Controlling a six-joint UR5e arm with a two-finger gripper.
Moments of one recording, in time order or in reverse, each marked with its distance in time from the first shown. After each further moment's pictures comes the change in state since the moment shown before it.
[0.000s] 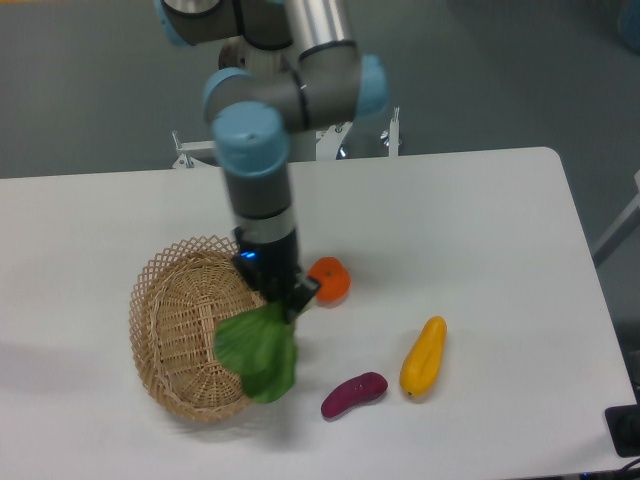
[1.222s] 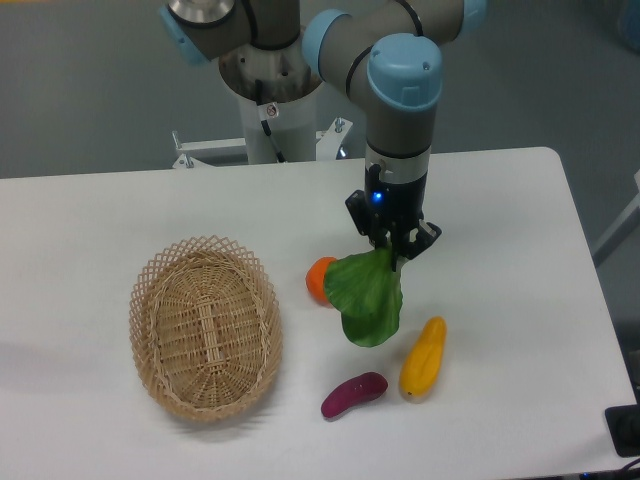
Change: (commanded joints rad) arm 0.167 0.058 0.017 -0.124 -0.055 0.207
